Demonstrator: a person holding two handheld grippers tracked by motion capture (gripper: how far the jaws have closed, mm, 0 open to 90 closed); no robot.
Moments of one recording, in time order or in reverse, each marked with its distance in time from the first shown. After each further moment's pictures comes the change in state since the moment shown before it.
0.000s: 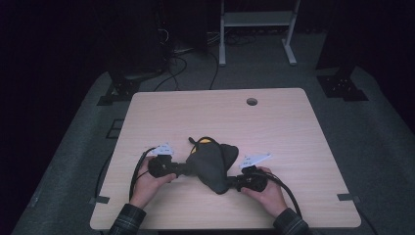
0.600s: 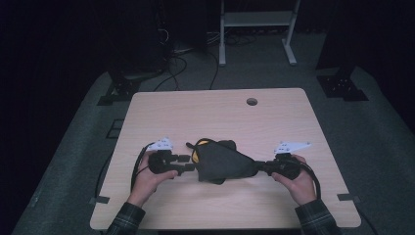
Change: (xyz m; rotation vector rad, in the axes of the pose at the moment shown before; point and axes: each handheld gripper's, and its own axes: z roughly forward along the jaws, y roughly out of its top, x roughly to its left) left arm 0.002 0.021 -0.008 -0.104 -0.026 0.014; right arm -0.038 0.000 -0.087 -0.110 -0.132 0.033
